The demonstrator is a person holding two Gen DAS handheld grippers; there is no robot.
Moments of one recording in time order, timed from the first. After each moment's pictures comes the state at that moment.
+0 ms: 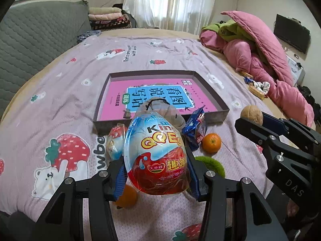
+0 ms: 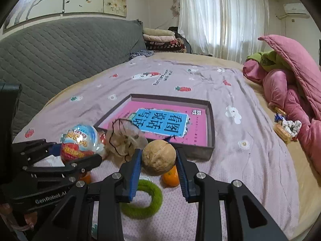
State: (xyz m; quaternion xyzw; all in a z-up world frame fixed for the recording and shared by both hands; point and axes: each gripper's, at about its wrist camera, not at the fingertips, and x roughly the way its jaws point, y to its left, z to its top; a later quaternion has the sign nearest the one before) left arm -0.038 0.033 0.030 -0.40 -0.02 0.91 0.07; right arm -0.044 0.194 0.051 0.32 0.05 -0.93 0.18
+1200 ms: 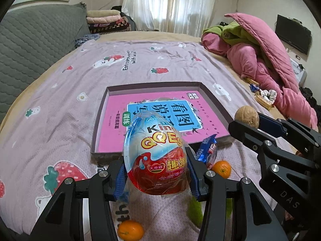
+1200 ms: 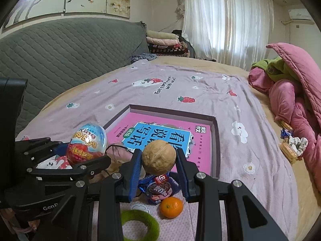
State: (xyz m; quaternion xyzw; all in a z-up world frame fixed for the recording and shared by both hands) left arm -0.099 0.030 0.038 -0.39 -0.01 0.92 0.06; right arm -0.097 0.177 0.057 0.31 0.06 -0.93 0.18
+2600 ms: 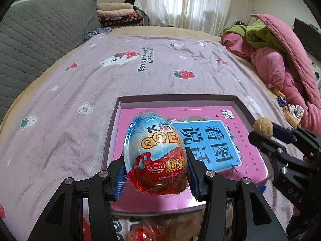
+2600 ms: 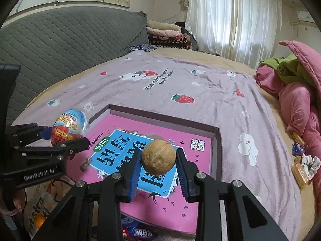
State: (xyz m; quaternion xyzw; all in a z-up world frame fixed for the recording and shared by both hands) left arm -0.214 0.003 0.010 -0.41 -0.02 0.91 0.02; right arm -0.206 0.174 0.020 0.35 0.08 -0.91 0.19
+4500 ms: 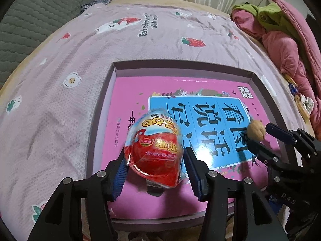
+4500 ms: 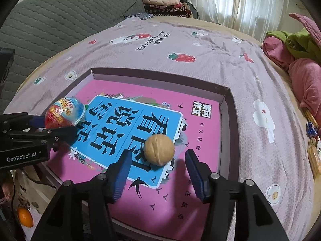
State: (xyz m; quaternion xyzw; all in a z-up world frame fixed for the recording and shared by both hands) left arm -0.245 -0.005 -0.036 -0.50 -0.04 0.86 0.01; right arm -0.240 0.179 -0.038 0.44 0.09 -0.87 0.18
